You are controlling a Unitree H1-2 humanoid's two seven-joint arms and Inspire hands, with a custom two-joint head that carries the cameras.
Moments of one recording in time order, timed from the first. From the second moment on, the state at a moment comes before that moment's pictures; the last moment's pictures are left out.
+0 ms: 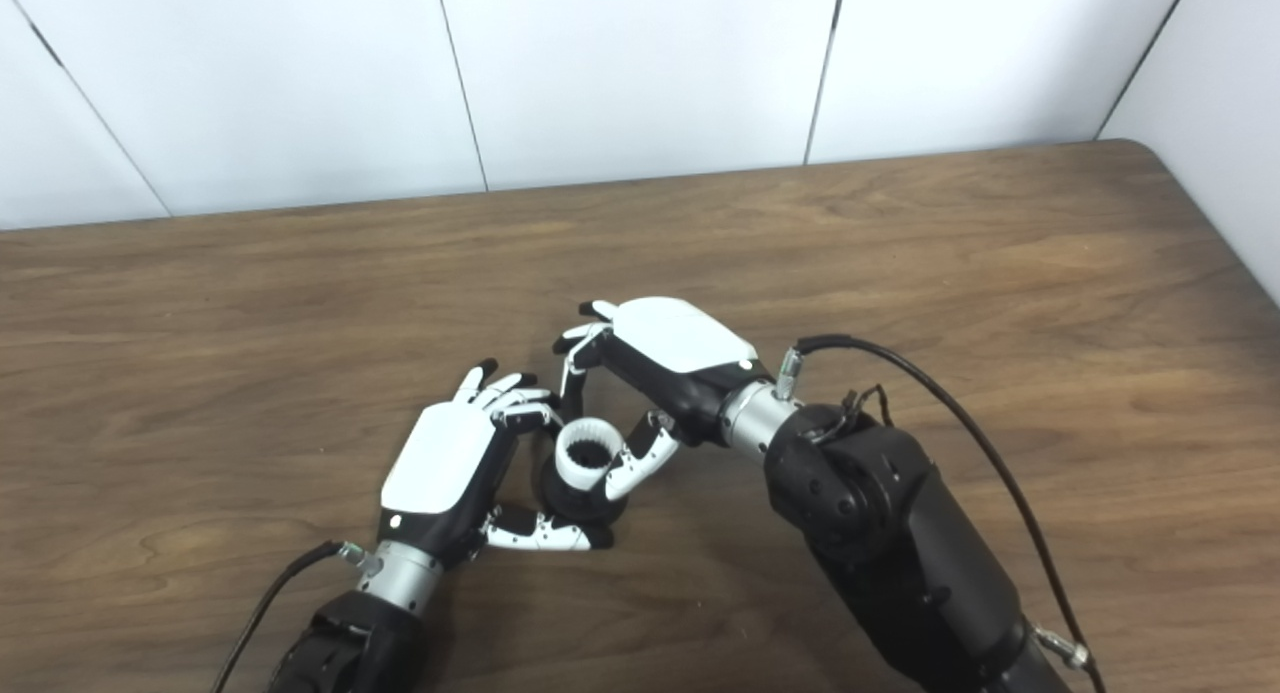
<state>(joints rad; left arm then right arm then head) -0.03 0.14 -0.47 -0.12 0.95 0.07 0.03 -0.27 -0.28 0.39 -0.49 -0.83 0.35 0.66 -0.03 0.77</state>
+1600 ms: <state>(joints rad) -0.03 0.14 -0.47 -0.12 0.96 0.07 0.03 -0.25 -0.27 0.39 -0.48 -0.84 0.31 0.66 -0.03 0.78</state>
